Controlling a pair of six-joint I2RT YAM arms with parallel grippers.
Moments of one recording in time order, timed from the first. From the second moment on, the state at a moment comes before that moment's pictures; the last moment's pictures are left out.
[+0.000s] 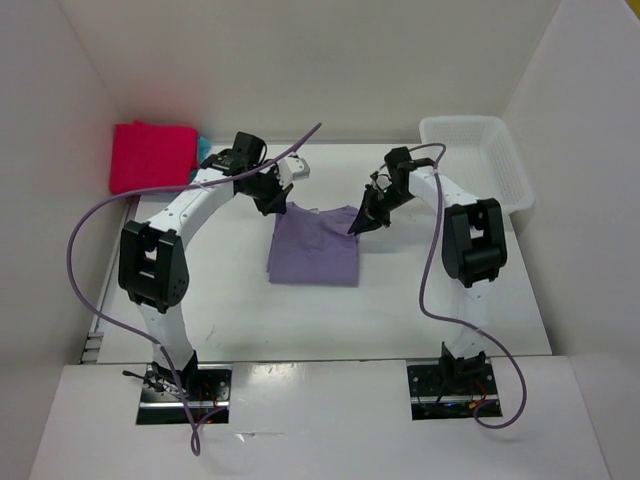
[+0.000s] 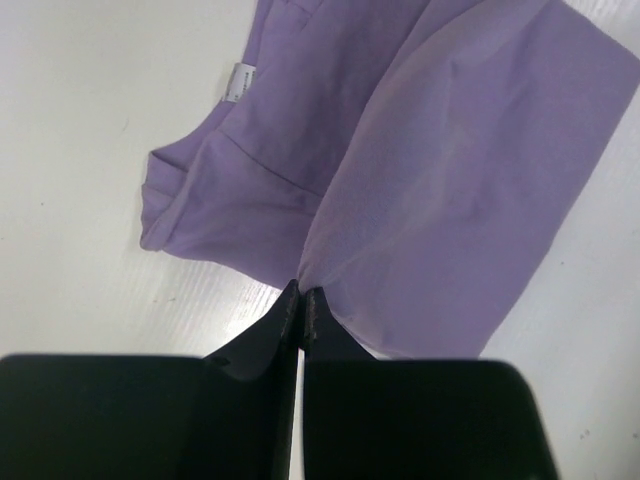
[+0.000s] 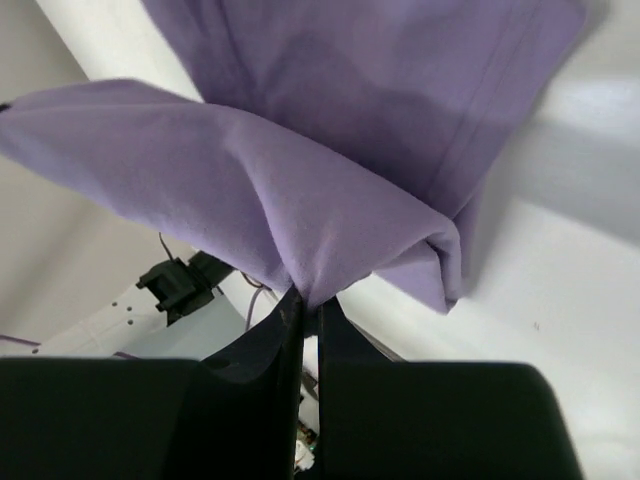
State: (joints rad) left arm -0.31 1.87 1.63 -0.76 0.53 0.66; right arm 0.22 2.02 1.58 -0.88 -0.71 0.49
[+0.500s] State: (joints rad) left arm -0.29 1.98 1.65 -0.60 0.46 0.61; right arm 0.20 2.26 1.88 -0.79 -0.73 0.57
